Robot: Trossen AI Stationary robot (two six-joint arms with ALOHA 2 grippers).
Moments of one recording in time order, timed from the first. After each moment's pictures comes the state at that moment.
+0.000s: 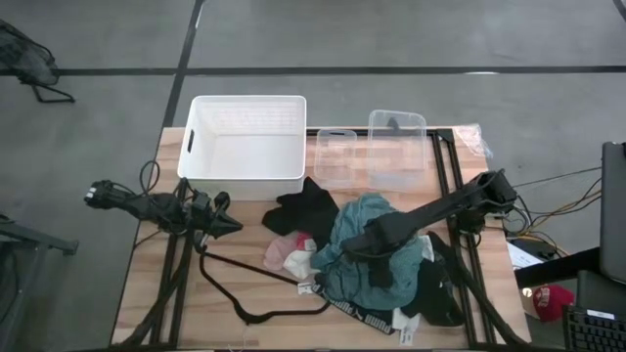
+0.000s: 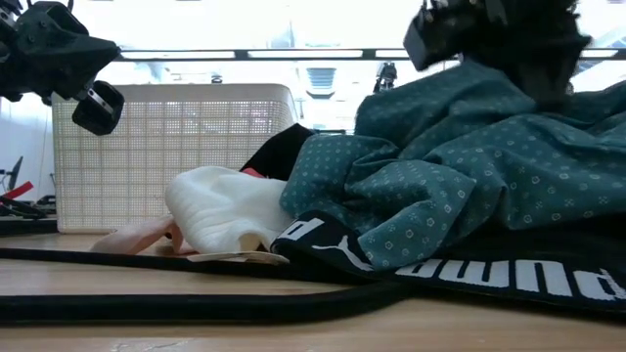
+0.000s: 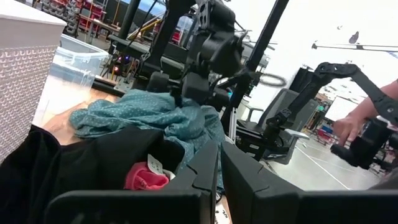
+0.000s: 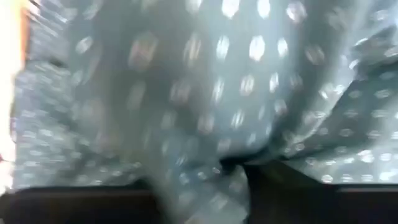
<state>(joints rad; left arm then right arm) -0.30 0.03 0.01 0.07 -0.11 -0.40 0.33 1.77 1.35 -1.10 -0.13 0.41</state>
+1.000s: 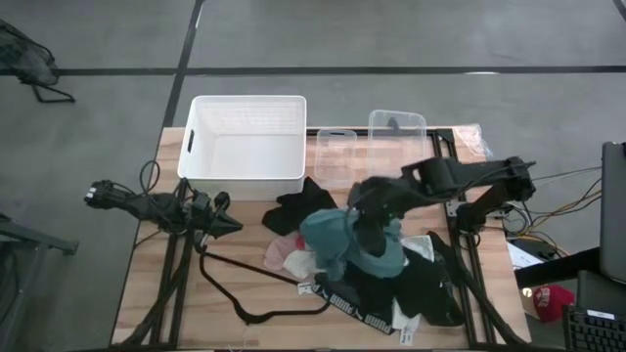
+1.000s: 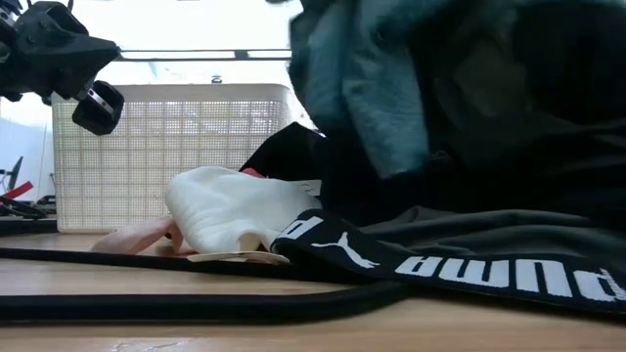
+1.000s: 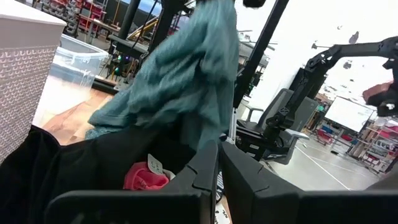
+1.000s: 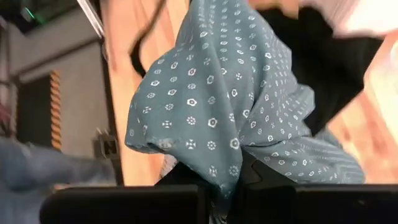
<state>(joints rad) -0.30 0.03 0.01 0.07 -0.11 -0.40 0.21 1.60 1.88 -1.17 -0.02 0.57</state>
